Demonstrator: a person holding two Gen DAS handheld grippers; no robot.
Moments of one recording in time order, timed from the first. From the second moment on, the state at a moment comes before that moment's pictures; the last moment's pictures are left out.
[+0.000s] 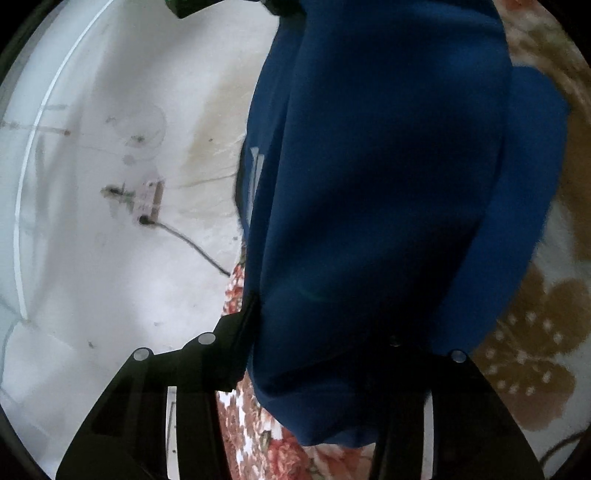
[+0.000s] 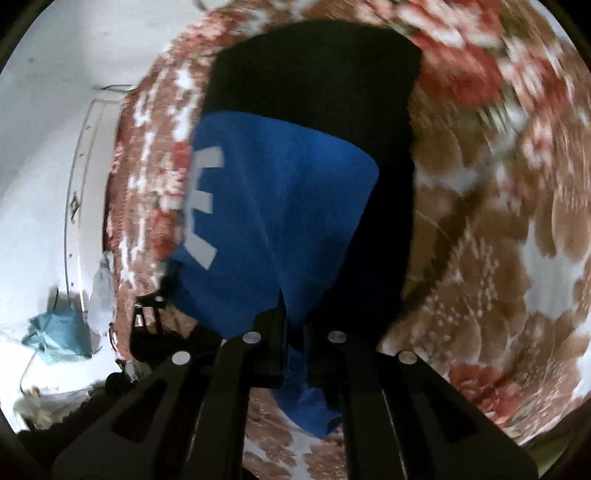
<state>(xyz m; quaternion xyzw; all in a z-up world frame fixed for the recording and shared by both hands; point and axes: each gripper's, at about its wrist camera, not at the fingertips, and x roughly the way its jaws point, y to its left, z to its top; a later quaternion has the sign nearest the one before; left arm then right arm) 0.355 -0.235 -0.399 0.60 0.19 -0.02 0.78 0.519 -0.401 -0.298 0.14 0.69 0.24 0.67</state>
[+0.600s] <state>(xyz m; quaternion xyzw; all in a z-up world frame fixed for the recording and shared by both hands) 0.302 -0.171 -0.341 0.60 0.18 -0.14 0.77 0.487 -0.426 -0.359 0.08 0.68 0.22 0.70</state>
